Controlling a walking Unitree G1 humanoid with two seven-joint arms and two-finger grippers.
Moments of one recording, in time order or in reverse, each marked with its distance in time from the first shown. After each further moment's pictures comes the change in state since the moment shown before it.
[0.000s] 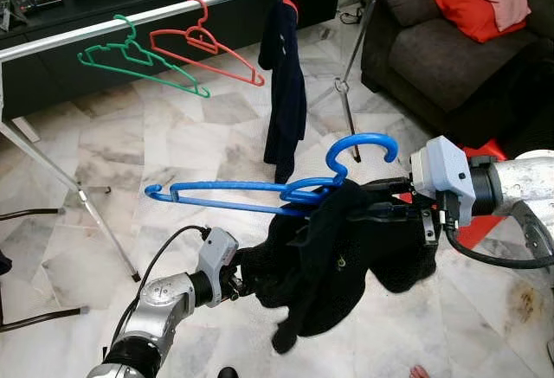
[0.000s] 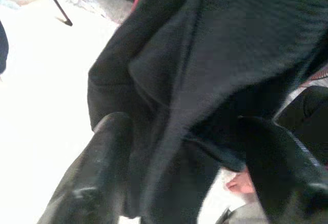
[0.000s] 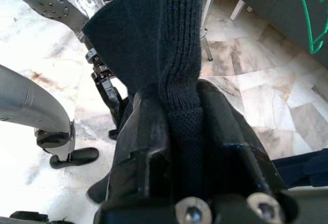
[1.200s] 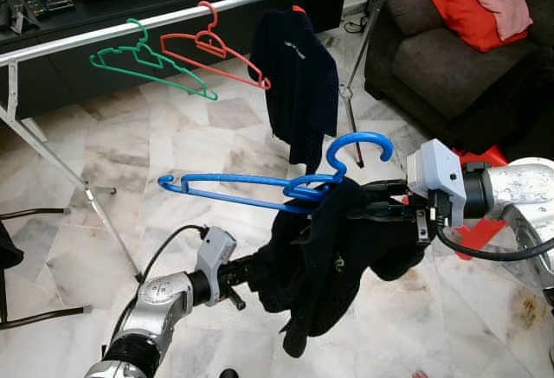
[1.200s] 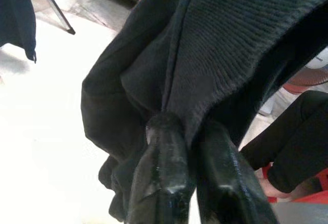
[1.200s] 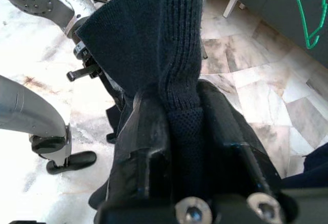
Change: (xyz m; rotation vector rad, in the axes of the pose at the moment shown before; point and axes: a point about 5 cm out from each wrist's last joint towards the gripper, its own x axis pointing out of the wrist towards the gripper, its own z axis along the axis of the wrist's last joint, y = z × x) left arm 0.000 0.001 0.004 -0.002 -0.015 -0.014; right arm 0.004 -0.003 -0.014 0.046 0.000 -0.047
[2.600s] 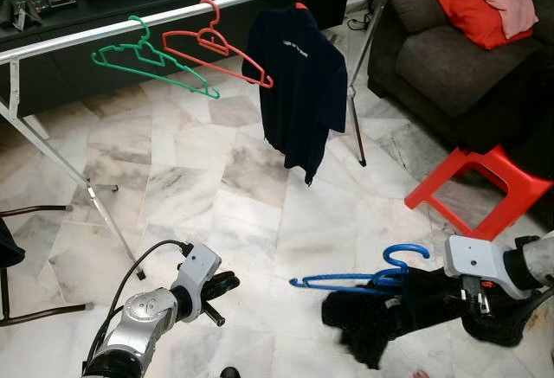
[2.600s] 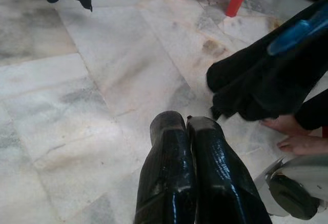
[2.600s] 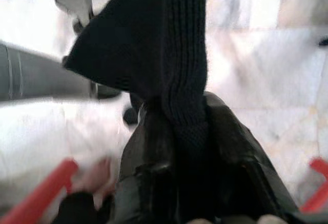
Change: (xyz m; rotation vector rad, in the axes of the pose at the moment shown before) left arm -0.027 0.015 -0.029 0.081 0.194 0.209; right arm -0.056 0.042 -0.121 0.158 0.603 0.012
